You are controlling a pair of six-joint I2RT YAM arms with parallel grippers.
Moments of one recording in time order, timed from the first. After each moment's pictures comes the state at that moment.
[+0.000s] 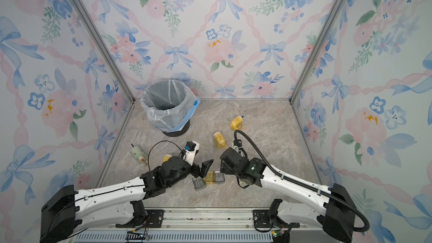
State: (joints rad) left arm -1.06 1.11 0.51 0.28 -0.25 -0.31; right arm 0.92 1.06 0.79 -0.68 0.37 0.85
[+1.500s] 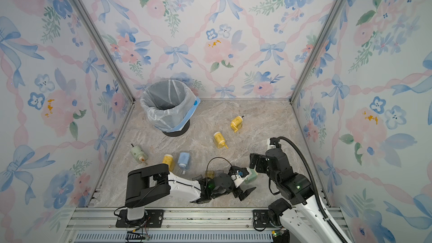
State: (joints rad) left arm -1.34 1.94 0.88 0.75 -0.19 -0.07; right arm 0.49 0.60 0.70 -0.82 0.24 0.52
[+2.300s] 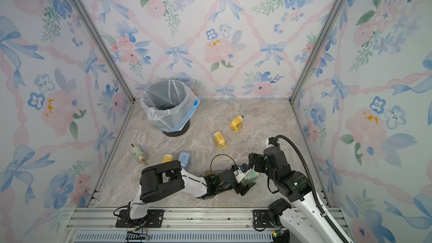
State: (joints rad) left arm -1.28 2.09 0.95 0.77 -0.14 -0.14; right arm 0.49 0.64 0.71 -0.82 0.21 0.55
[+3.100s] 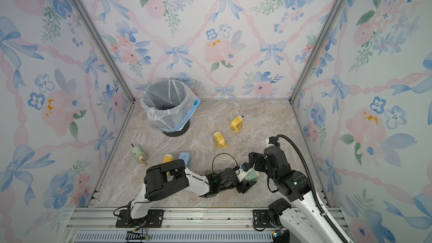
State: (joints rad) left arm -1.27 2.14 0.99 0.80 -0.07 -0.16; right arm 0.47 0.65 0.71 -0.80 0.21 0.55
